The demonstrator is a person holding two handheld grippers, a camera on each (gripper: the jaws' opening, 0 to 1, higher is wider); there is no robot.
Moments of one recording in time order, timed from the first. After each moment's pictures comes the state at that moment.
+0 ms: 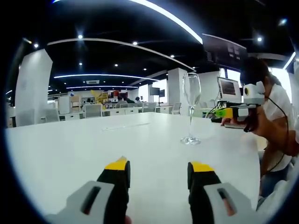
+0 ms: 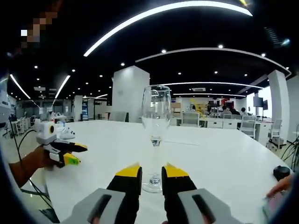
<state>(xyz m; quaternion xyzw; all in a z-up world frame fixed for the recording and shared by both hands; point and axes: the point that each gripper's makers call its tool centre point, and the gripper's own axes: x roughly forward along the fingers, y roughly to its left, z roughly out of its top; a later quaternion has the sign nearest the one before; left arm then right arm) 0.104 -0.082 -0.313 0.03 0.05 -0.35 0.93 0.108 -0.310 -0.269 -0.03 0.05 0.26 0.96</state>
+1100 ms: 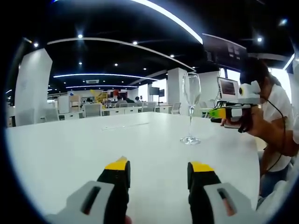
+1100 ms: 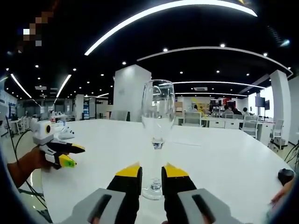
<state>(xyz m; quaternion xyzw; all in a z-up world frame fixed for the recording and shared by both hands) 0.103 -0.084 -0.314 0.02 0.05 -0.35 0.93 0.130 -0.297 -0.271 -0.03 0.05 0.27 0.96</state>
